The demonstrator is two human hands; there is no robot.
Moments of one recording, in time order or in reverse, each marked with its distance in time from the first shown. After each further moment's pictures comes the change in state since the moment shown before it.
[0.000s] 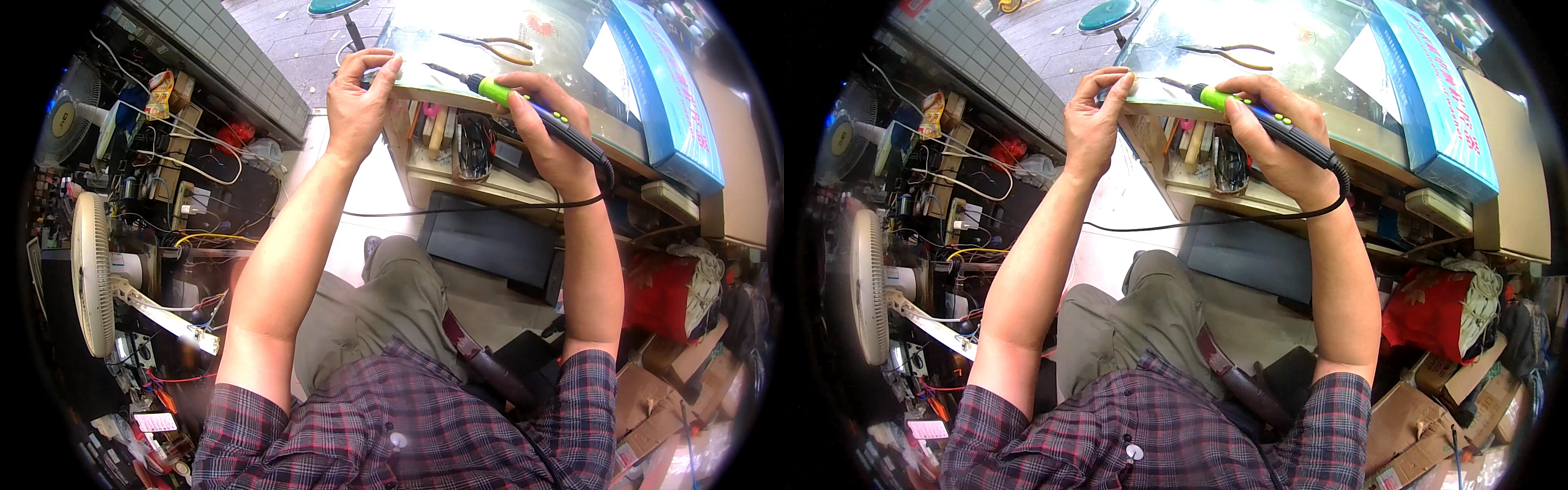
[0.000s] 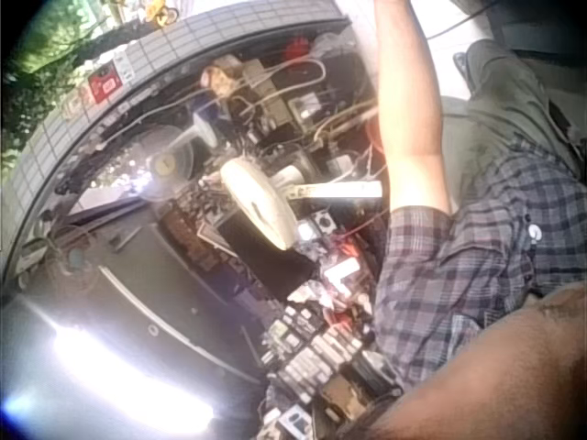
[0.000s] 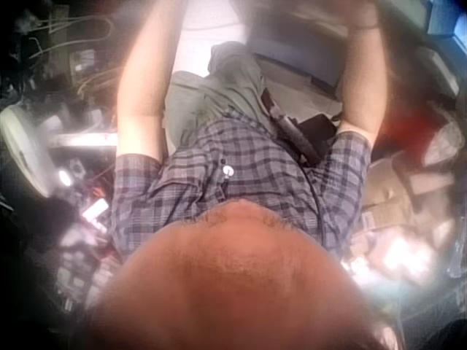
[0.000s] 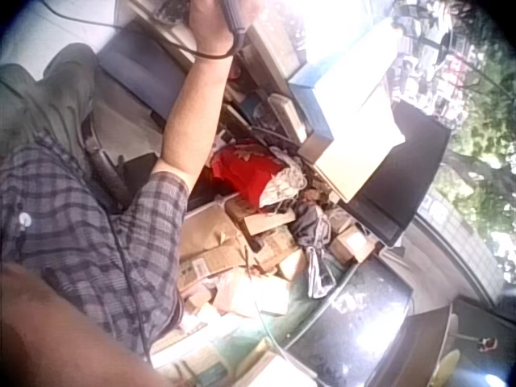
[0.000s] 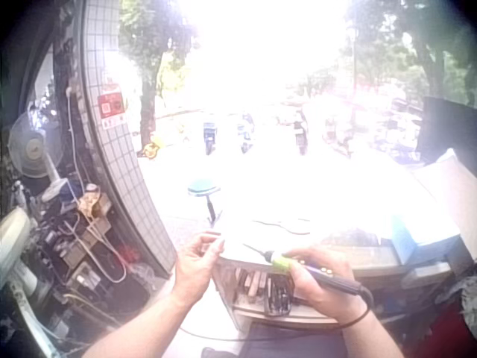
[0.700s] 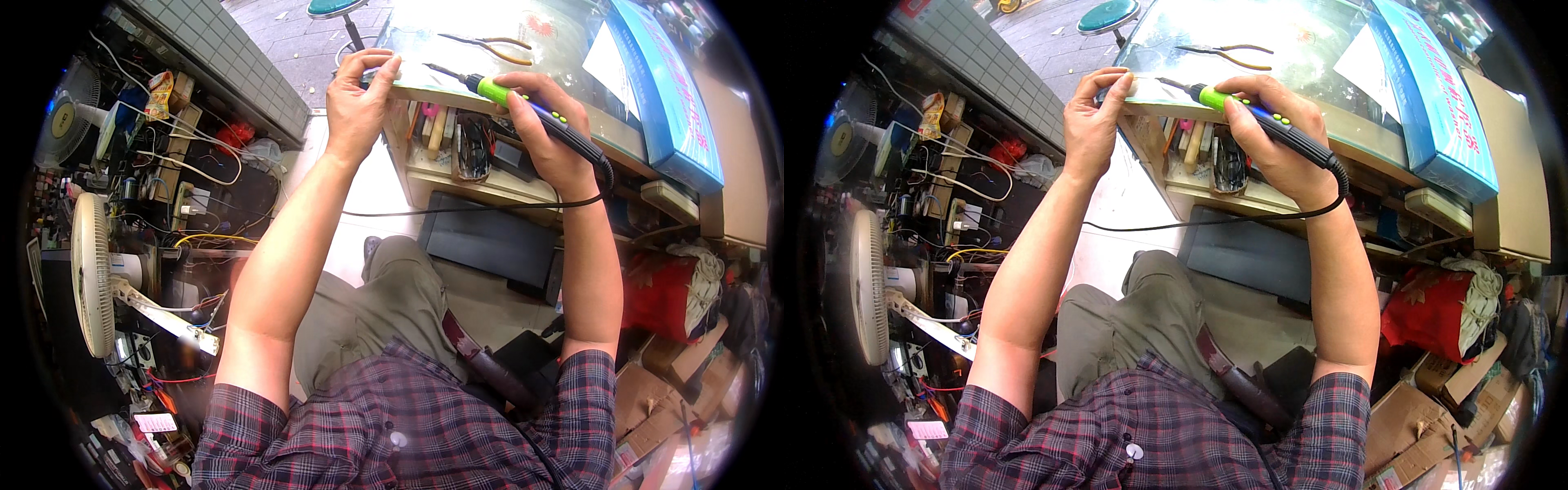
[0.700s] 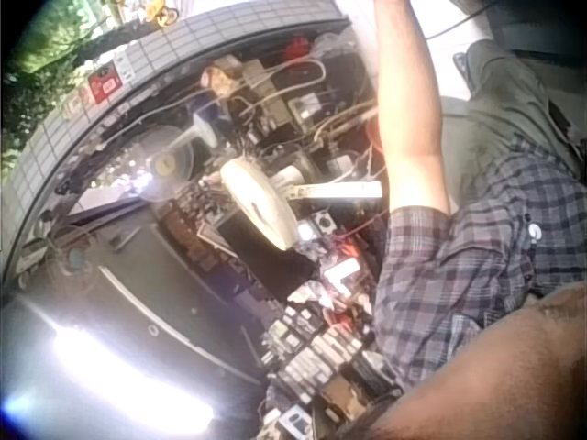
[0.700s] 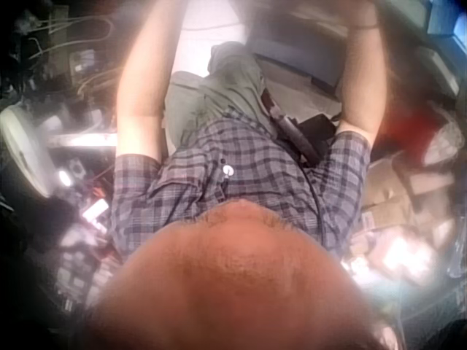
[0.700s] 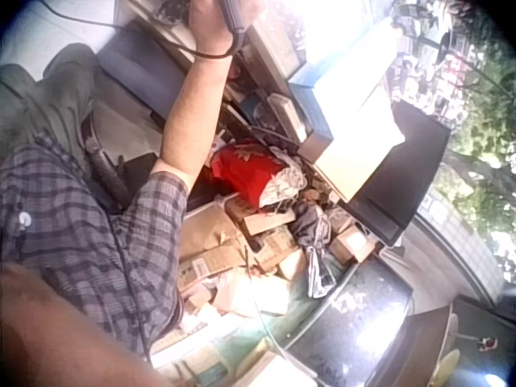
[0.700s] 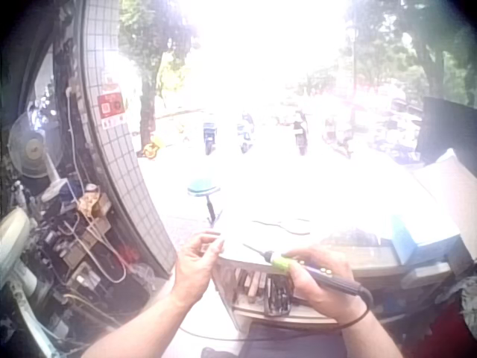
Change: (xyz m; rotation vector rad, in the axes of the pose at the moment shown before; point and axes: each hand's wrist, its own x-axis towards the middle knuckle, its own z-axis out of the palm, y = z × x) left_hand 0.000 -0.003 -0.001 -0.001 -0.009 0.000; right_hand 0.001 0.003 0.001 -0.011 0.023 -0.063
